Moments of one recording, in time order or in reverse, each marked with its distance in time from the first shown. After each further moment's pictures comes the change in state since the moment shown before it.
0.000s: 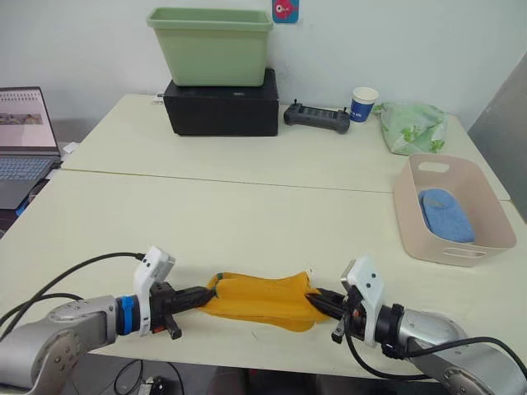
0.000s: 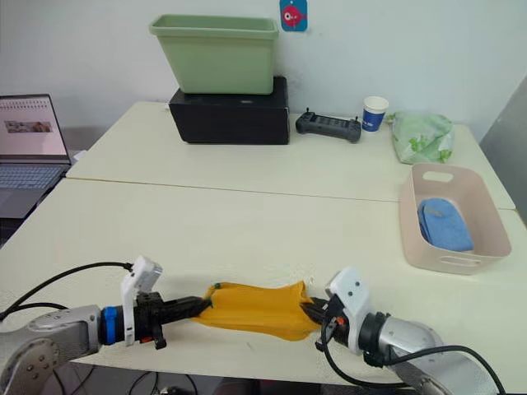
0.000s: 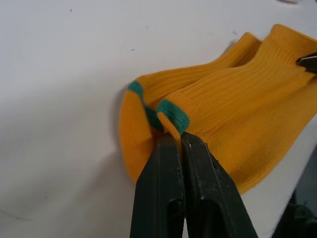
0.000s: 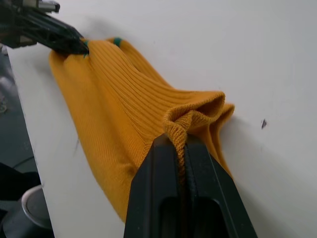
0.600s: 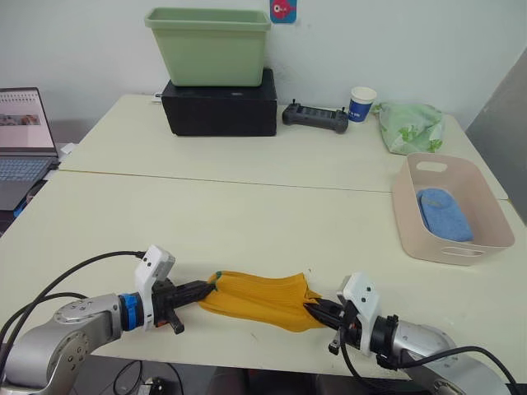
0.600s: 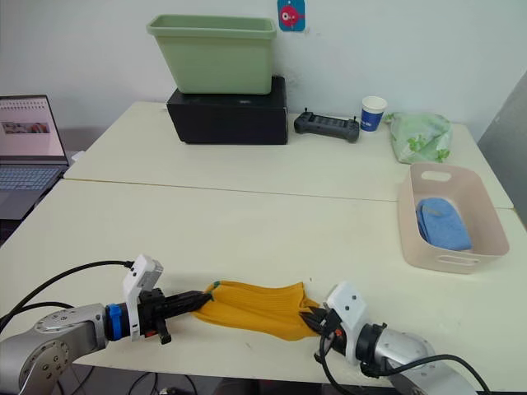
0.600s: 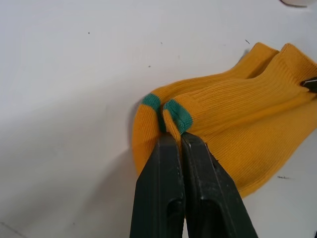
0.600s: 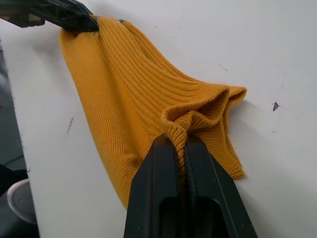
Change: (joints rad) left arm -0.023 -0.028 -0.012 0.045 0.026 -0.095 0.002; right arm 0.039 0.005 0.099 0.108 -0.120 -0.214 0.027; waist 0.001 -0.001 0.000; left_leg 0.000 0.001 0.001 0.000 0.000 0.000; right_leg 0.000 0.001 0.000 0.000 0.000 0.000
